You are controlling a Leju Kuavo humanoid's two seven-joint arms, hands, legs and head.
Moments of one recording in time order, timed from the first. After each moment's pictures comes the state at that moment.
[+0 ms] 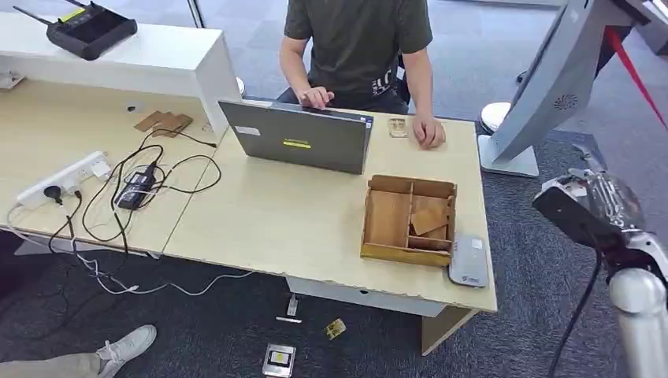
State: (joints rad) left arm -0.11 0.22 0.53 -0.19 -1.21 -0.34 -0.20; right arm -0.41 -0.42 0.08 -1.43 0.83 0.27 -0.04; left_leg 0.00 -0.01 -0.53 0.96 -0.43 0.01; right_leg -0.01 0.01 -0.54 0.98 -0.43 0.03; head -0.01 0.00
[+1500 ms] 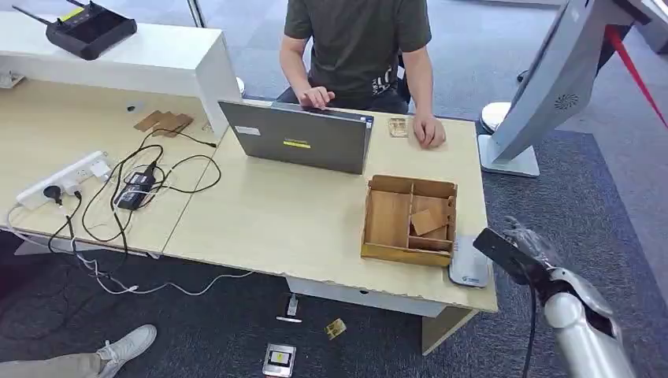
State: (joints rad) left arm -0.12 0.23 0.55 -0.19 -1.24 -0.34 -0.18; right arm -0.39 -0.31 0.19 -1.09 0.87 0.30 0.02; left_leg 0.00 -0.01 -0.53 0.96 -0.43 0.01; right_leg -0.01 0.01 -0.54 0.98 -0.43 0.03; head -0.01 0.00
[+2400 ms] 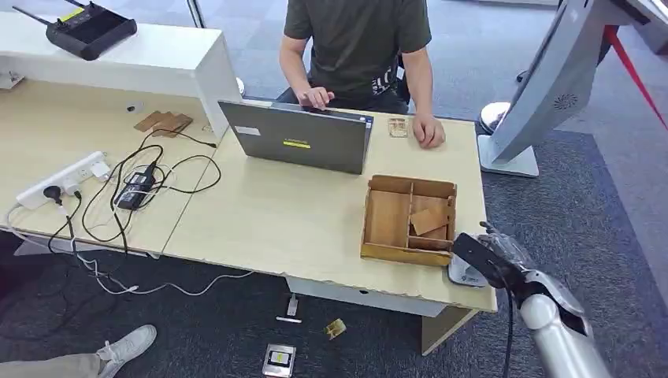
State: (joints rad) left arm -0.12 0.23 0.56 -0.19 -1.26 -0.34 -0.19; right arm -0.40 -0.26 0.25 -1.07 0.85 0.29 0.04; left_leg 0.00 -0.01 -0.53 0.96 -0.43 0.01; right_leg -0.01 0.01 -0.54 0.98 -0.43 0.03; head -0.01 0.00
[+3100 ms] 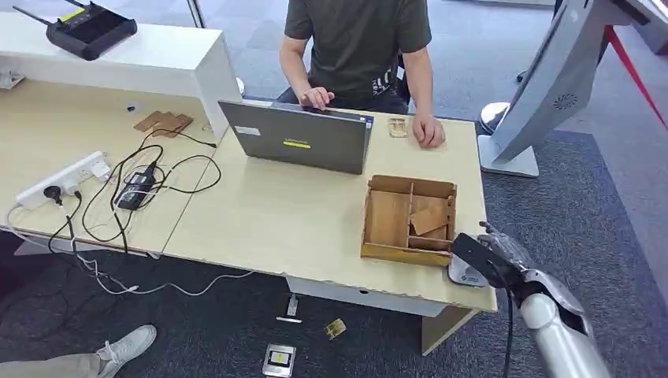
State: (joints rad) left arm -0.12 0.23 0.56 -0.19 -1.26 -0.34 -0.19; right arm -0.40 -0.27 0.26 -1.07 0.85 0.30 0.04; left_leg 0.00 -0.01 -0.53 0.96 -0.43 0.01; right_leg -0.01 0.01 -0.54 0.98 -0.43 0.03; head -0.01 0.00
